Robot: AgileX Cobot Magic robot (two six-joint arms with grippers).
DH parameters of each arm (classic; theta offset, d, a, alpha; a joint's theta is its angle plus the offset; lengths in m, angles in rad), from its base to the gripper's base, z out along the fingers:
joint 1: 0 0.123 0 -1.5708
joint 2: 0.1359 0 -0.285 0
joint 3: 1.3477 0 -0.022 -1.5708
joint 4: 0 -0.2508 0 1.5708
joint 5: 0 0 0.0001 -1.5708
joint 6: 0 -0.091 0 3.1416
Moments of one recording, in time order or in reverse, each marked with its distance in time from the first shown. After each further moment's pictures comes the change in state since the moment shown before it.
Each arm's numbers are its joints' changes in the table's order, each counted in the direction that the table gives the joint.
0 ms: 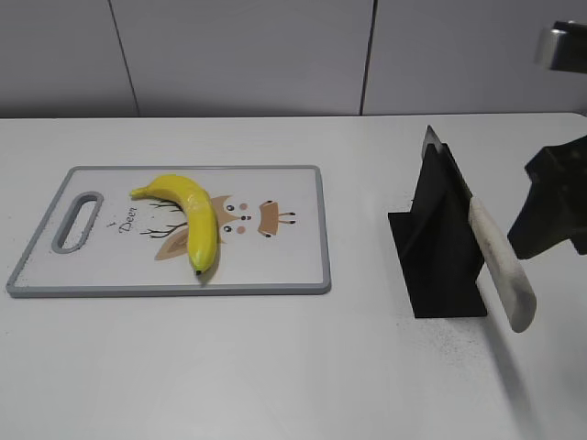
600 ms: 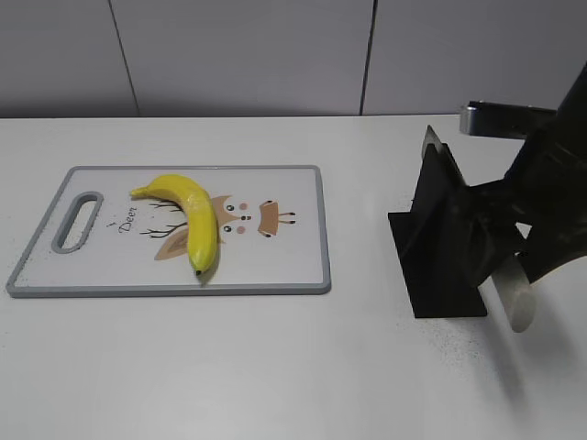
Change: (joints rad) left arm 0.000 0.000 0.000 0.000 0.000 0.000; right arm 0.000 0.289 -0.033 -0.005 -0.055 -0.045
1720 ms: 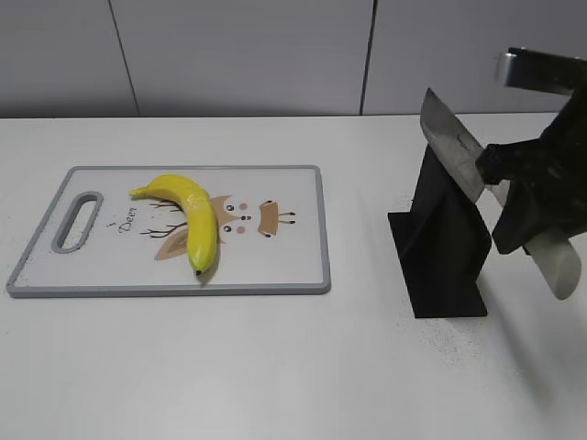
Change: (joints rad) left arm 0.000 0.000 0.000 0.000 0.000 0.000; right arm 0.000 -0.165 0.000 -0.005 0.008 -0.043
